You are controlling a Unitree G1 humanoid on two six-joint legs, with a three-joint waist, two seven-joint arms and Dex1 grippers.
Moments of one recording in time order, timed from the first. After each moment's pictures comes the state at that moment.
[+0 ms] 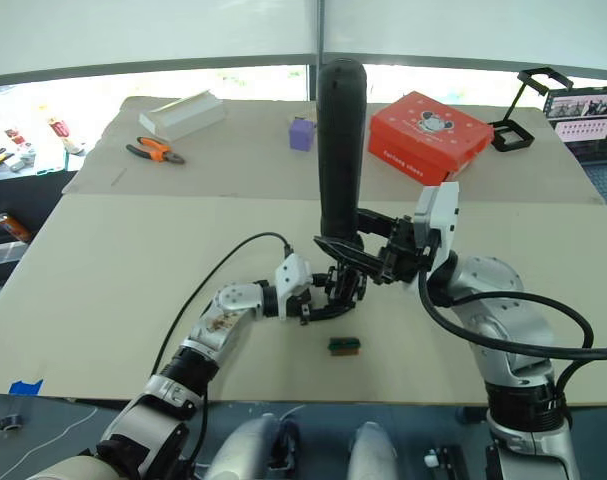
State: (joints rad) left arm -0.56 0.11 -0.28 0.48 -0.12 -0.07 -0.99; right arm -0.36 -0.54 -0.07 -0.38 0.67 0.38 0.87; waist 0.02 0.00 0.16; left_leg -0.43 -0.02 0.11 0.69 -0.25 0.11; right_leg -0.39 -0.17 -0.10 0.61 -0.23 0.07
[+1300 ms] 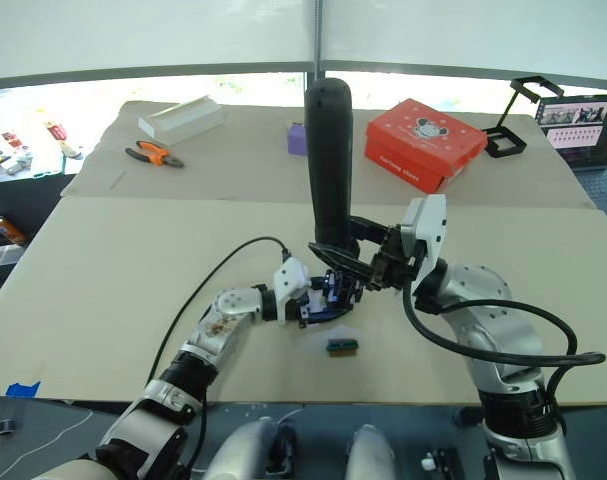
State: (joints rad) left arm -0.53 0.11 -0.28 0.47 -0.12 -0.07 -0.97; right arm -0.31 -0.53 -0.02 -0.38 0.64 0.33 0.84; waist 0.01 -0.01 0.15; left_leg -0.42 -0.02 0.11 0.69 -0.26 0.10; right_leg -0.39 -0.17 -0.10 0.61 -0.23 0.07
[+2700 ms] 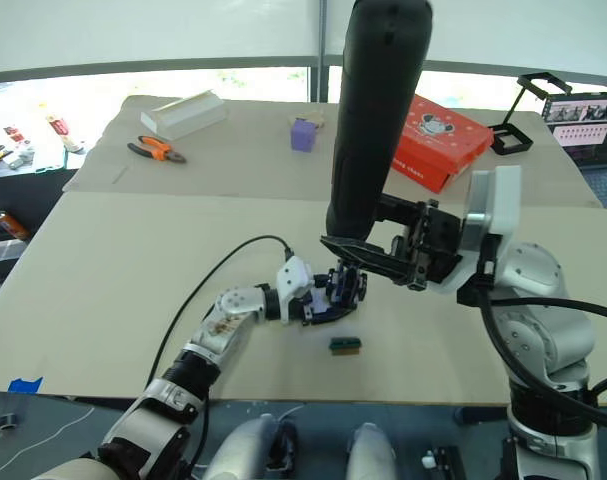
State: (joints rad) left arm -0.54 0.11 -0.29 0.46 -0.12 -0.04 -0.94; right arm -0.39 -0.63 -0.20 -0.51 0.85 0.37 0.95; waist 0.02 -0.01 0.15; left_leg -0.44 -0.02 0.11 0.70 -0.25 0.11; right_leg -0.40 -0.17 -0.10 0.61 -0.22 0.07
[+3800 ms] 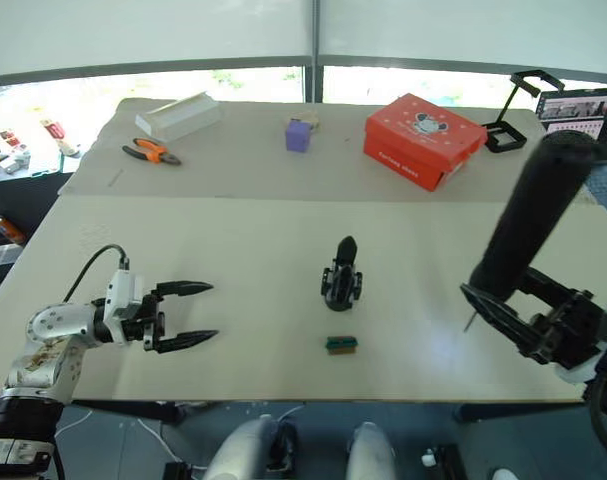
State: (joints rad) left arm -0.19 0.68 0.05 0.09 -0.44 -0.06 -1.39; right arm 0.23 -0.64 -0.65 -0.57 0.80 0.24 0.98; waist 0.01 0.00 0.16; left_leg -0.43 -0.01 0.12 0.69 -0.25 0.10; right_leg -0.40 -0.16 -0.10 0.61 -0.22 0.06
